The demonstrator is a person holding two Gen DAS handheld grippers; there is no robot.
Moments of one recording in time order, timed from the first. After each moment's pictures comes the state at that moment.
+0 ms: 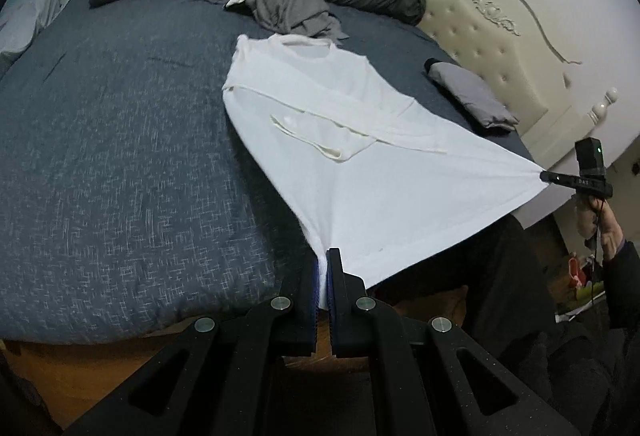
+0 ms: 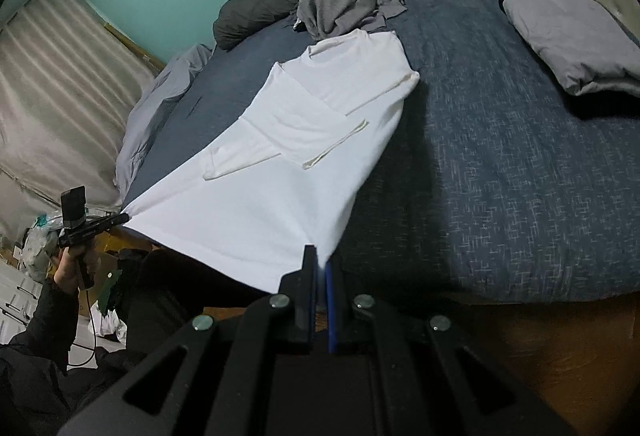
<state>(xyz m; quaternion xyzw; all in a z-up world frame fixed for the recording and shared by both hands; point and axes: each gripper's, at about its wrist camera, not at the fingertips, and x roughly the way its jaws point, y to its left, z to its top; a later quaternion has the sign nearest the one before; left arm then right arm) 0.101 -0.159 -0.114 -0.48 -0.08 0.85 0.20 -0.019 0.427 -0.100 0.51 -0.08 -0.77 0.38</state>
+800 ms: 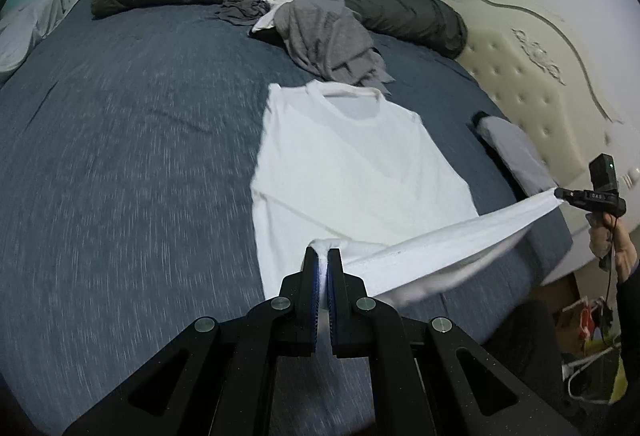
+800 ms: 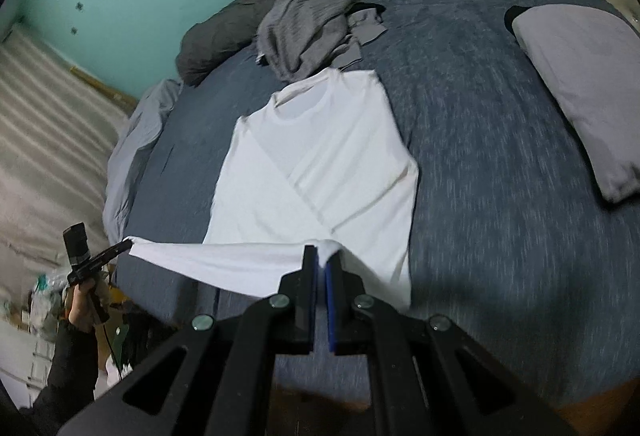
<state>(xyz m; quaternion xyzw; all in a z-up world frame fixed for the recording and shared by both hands) -0.126 -0.188 -0.125 -0.47 -0.11 0.86 0.16 -0.222 0.364 -0.093 0.54 -0.12 -0.77 0.33</state>
